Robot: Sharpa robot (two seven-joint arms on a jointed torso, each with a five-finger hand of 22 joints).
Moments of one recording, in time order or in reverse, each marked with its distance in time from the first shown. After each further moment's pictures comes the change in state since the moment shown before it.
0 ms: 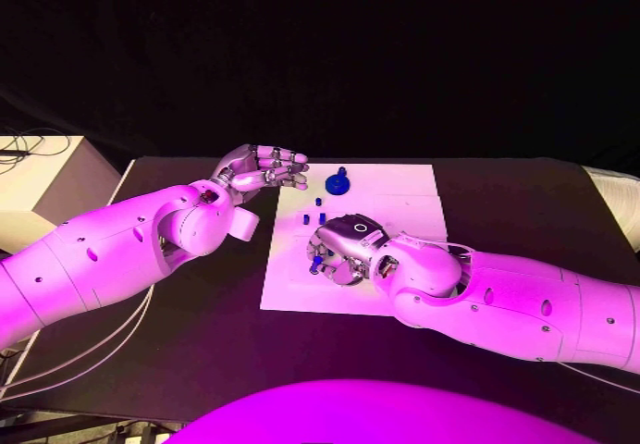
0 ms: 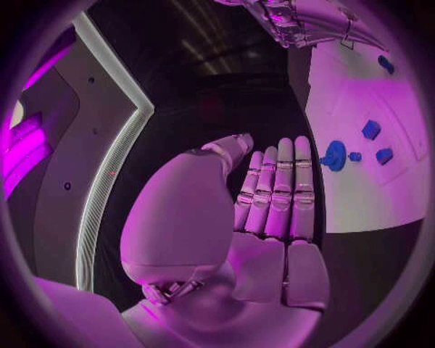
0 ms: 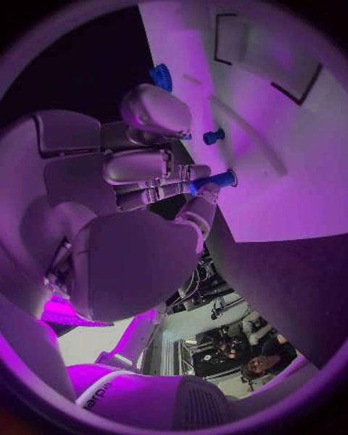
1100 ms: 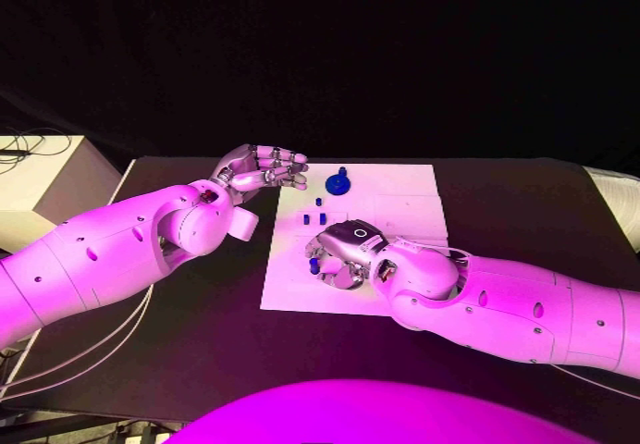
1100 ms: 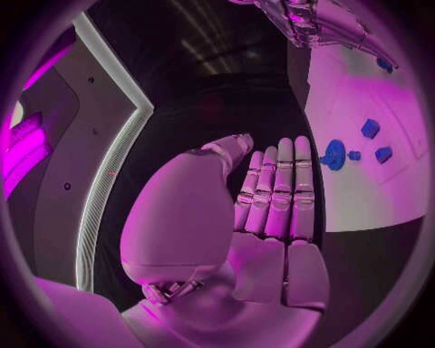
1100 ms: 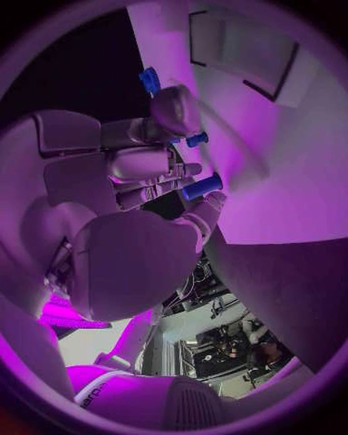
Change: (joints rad) left arm 0.000 -0.004 0.000 0.001 0.000 0.001 -0.002; left_hand 0.000 0.000 0.000 0.000 0.000 0.000 0.000 0.000 -0.001 0.000 0.000 0.000 0.000 0.004 0.004 0.000 0.001 0.000 0.000 0.000 0.000 0.000; right arm -0.020 0.014 -0.005 -0.036 0.007 0.003 0.019; right_hand -0.023 -0.036 -0.198 0.035 0.005 -0.158 0.008 -0.080 -0.047 -0.172 0.036 -0.050 -0.031 0.000 0.018 -0.037 -0.085 0.000 -0.036 0.025 -0.132 -0.113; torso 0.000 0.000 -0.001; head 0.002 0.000
